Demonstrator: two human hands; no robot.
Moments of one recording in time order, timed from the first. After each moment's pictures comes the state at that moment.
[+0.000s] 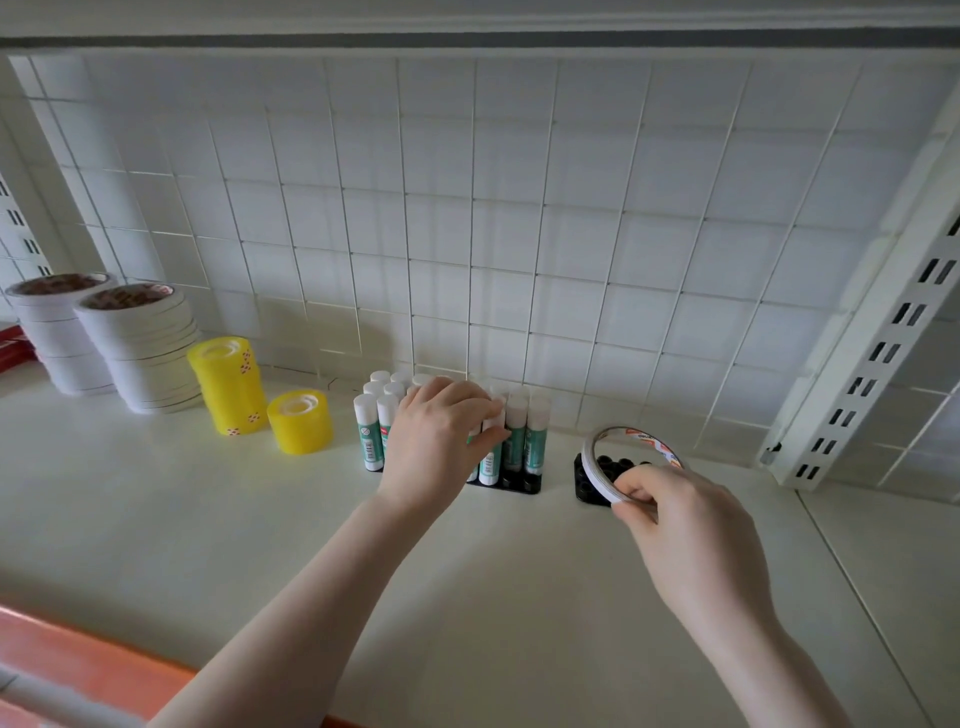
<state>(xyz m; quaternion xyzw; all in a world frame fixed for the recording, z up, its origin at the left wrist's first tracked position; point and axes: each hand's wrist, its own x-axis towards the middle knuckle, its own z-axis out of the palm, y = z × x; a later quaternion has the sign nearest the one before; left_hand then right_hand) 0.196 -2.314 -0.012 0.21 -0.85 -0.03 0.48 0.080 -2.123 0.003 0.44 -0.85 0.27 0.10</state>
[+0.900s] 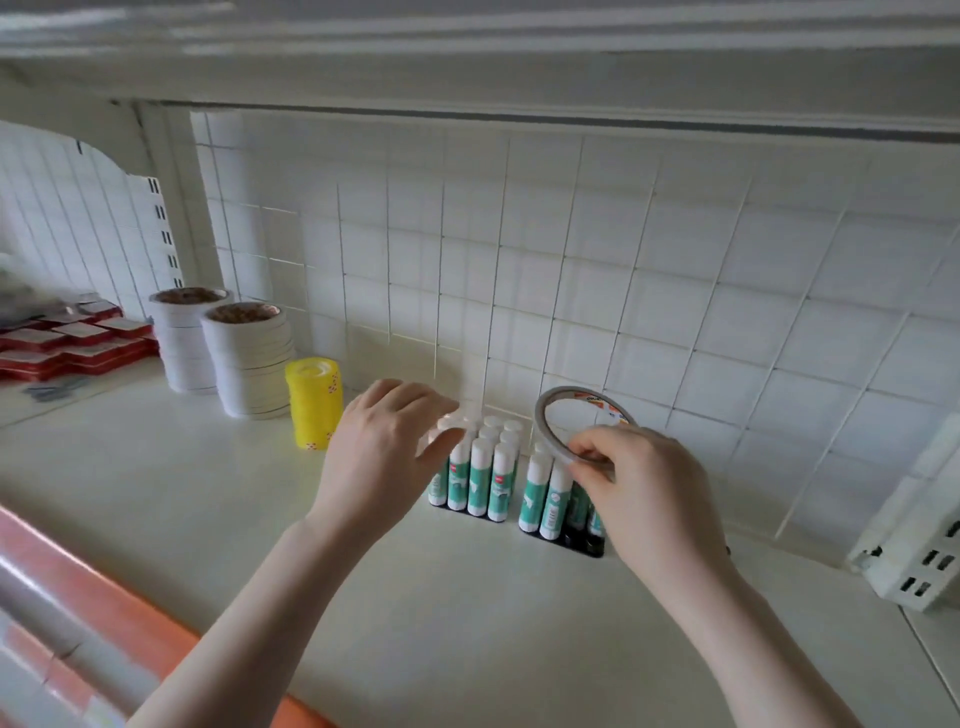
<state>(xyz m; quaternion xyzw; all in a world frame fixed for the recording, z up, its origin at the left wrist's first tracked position) 0.287 -2.329 0.028 0.30 -0.83 0.06 0.46 0.109 -2.199 0.052 0.59 -0.73 0.32 0.15</state>
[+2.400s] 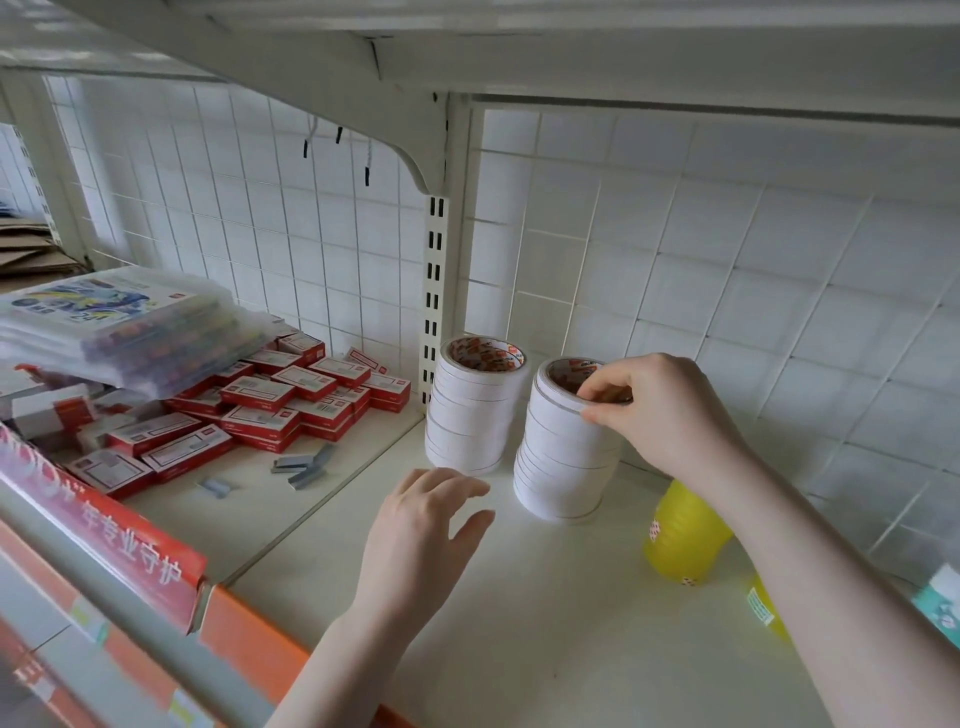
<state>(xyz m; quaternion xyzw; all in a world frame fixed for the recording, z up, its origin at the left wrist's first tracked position) 0.556 -2.564 -0.036 0.39 -0.80 -0.09 0.44 0.367 -2.517 0.095 0.61 -0.73 0.29 0.02</state>
